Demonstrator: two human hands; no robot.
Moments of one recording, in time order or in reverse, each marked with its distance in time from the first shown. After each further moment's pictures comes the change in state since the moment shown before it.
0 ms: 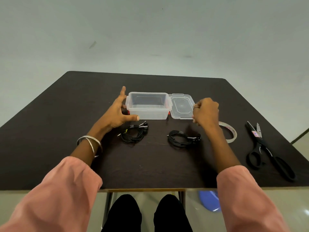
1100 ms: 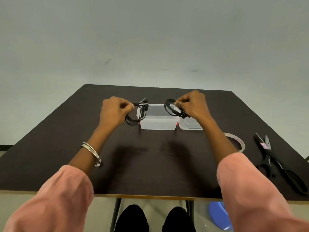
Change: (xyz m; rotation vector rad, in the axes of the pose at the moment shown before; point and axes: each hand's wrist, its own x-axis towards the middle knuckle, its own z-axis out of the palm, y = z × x) left_hand -0.023 0.048 -0.035 0.380 0.519 0.069; right_hand 0.007 -0.081 -0.012 0.174 -0.184 -0.311
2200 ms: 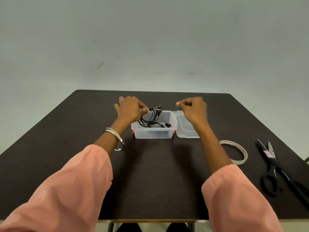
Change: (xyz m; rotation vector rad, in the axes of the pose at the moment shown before) left_hand 0.058 0.030 0.071 0.258 -0.199 -0.068; right_hand 0.025 0.029 0.017 0.239 0.170 0.166
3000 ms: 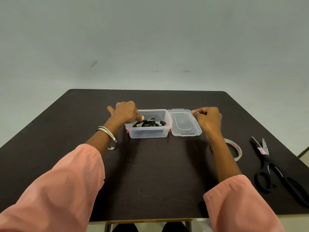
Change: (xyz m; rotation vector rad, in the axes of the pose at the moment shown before) left_hand 0.009 -0.007 0.010 0.227 -0.261 -0.035; right_hand -0.011 0.050 -0.037 -0.054 0.162 0.139
